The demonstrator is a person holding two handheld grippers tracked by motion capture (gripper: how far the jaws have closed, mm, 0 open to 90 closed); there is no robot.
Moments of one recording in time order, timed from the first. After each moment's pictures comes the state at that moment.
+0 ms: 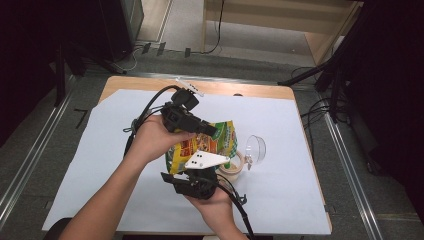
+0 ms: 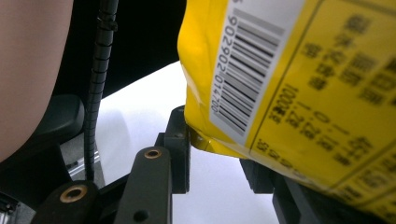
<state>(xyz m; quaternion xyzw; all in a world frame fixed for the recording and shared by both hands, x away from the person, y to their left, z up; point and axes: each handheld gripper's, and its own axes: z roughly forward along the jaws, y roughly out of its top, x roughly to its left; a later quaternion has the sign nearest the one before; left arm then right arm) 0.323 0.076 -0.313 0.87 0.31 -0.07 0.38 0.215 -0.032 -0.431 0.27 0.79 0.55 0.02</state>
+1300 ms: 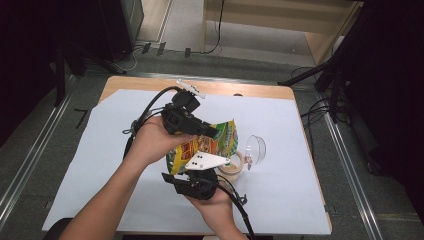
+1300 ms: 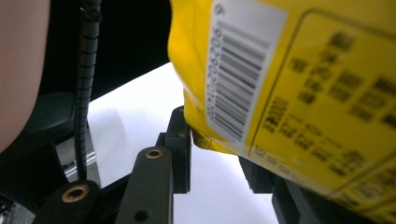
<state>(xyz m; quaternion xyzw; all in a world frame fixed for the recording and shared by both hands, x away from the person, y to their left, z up) 0.314 0.073 -0.308 0.87 0.30 -0.06 0.39 0.215 -0.033 -0.436 0.27 0.79 0.55 0.02</state>
